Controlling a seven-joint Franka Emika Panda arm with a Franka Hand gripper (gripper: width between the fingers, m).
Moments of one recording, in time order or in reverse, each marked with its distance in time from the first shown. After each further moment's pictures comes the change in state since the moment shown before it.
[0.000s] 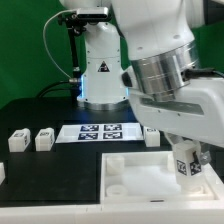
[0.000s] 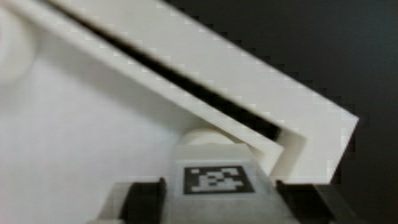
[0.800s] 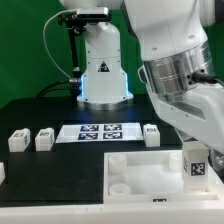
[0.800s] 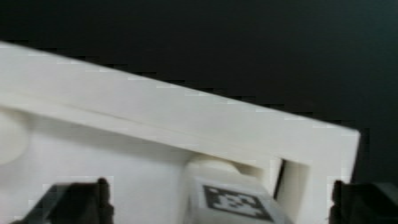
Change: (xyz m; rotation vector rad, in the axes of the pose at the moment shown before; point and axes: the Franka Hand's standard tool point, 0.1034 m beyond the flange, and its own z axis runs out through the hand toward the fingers) arm -0.014 -0.001 0.000 -0.059 -0.032 0.066
